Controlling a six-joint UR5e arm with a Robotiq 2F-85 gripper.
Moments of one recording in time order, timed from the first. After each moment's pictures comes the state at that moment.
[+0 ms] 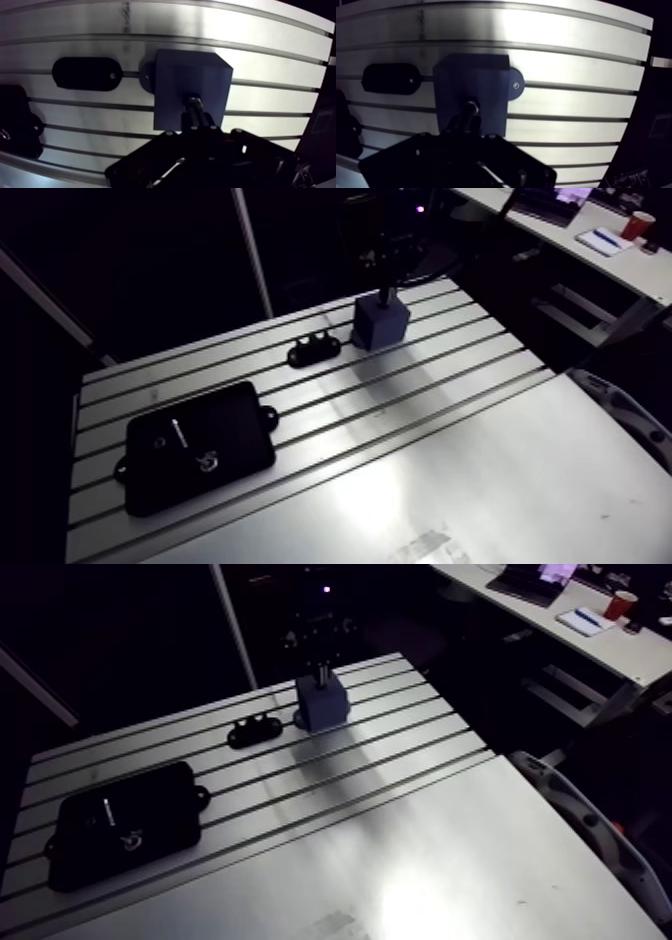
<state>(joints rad) -0.44 -1.09 1.60 -2.02 -1.59 -2.08</state>
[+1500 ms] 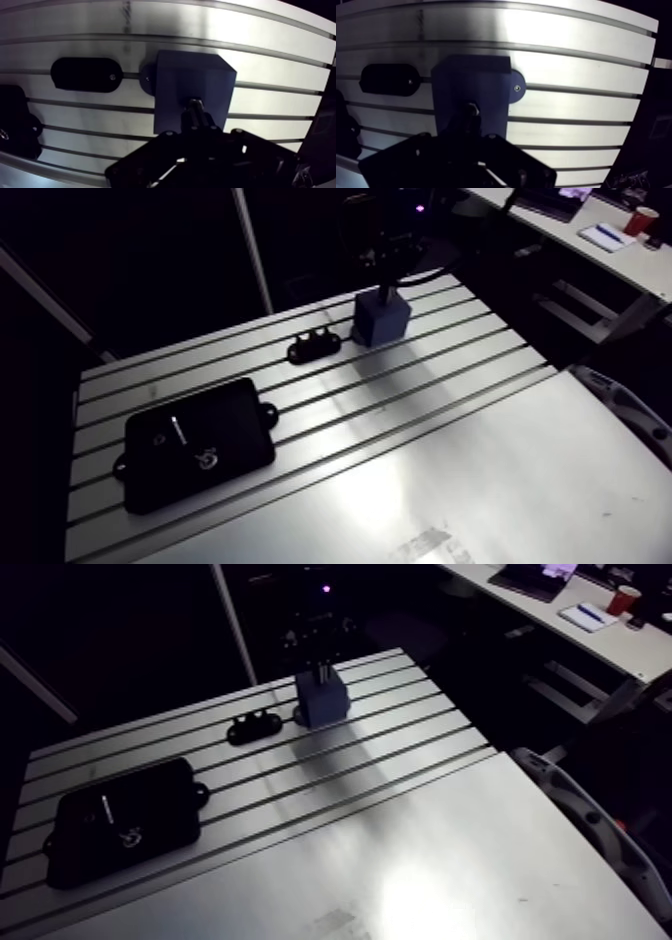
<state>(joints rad) -0.43 -1.08 1.60 -2.02 -1.59 -2.08</state>
